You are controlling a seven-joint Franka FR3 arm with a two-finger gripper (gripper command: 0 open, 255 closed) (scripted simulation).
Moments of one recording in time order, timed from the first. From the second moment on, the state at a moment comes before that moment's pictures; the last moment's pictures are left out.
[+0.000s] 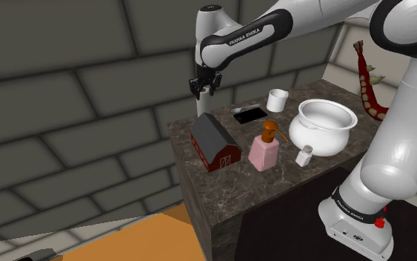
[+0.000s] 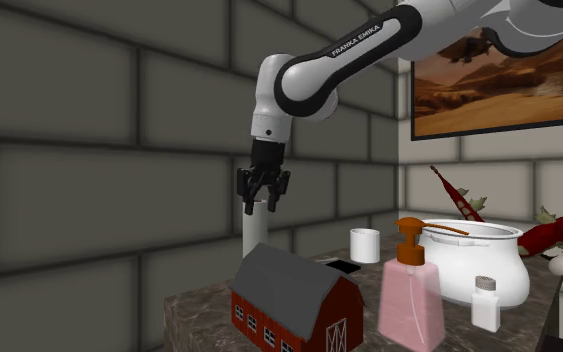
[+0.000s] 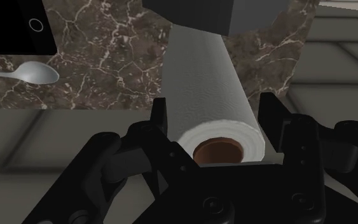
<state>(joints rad) -0.03 0.17 0.19 -1.89 -0.14 2.23 0.48</state>
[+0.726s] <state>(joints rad) -0.03 0.13 0.19 -1.79 -0.12 2.09 0.46</state>
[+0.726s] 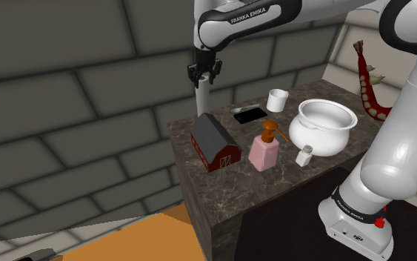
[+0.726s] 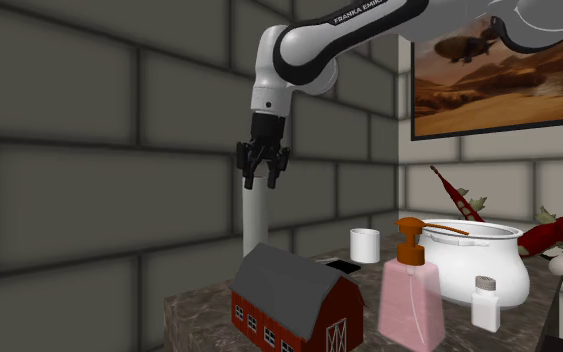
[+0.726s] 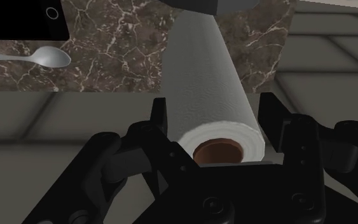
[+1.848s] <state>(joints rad) -0.03 0.12 0.20 -1.56 -0.11 1.86 0.44</state>
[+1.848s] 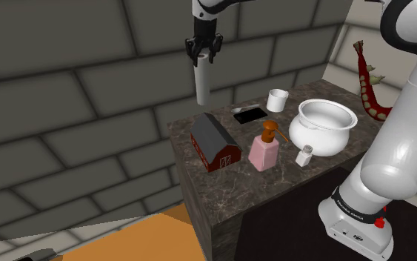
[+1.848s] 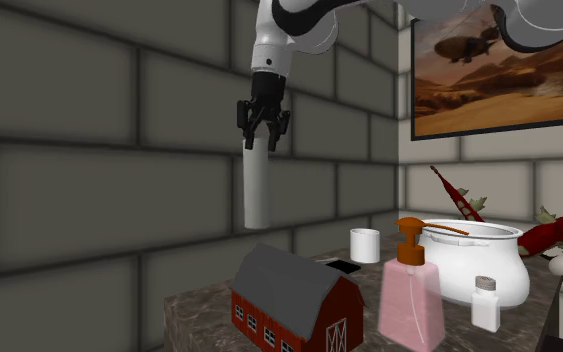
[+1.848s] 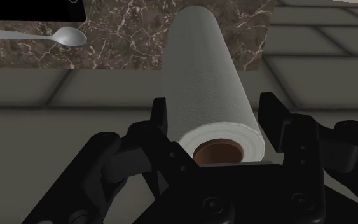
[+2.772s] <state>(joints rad) -0.02 0.18 0.20 -1.29 -0.12 1.65 0.43</state>
